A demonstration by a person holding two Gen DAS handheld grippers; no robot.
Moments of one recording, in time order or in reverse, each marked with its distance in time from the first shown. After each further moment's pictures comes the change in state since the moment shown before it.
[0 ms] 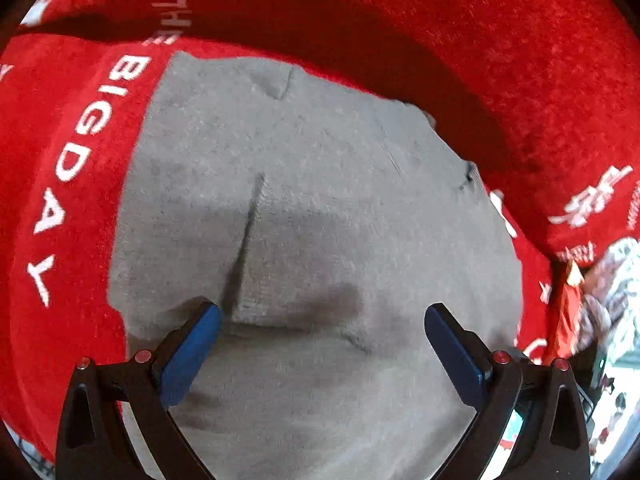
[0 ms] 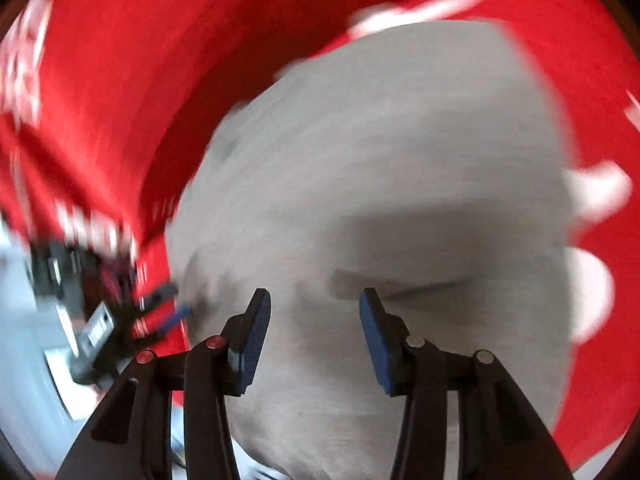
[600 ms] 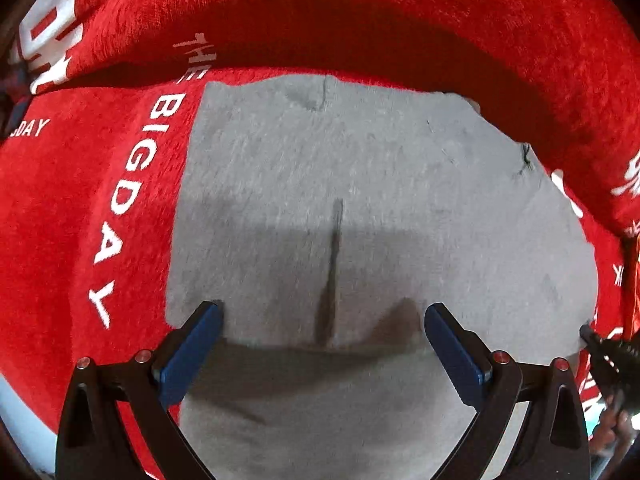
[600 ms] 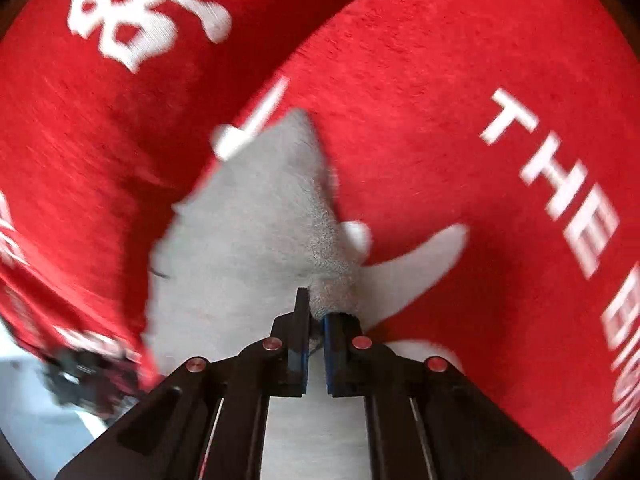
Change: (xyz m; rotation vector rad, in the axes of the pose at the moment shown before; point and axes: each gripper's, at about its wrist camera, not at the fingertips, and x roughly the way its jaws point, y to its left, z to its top) left arm 0.009 -0.014 -0.010 0.134 -0.055 0.272; right arm -0.020 -0.071 0.052 0.095 -0.080 -0.057
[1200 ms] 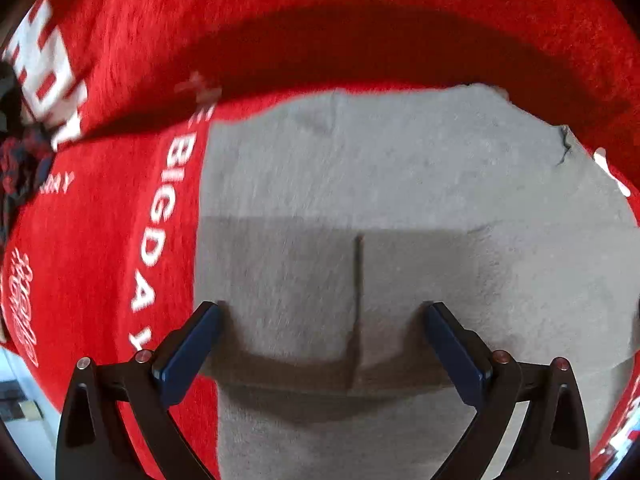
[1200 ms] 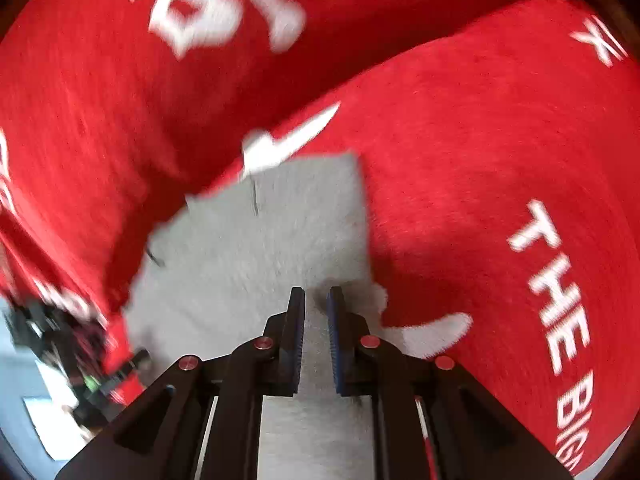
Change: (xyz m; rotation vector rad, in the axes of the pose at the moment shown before) left arm 0.008 -0.008 0.013 0.087 -0.042 0.197; right arm 0.007 0.046 0.022 -0.278 0.019 -0.154
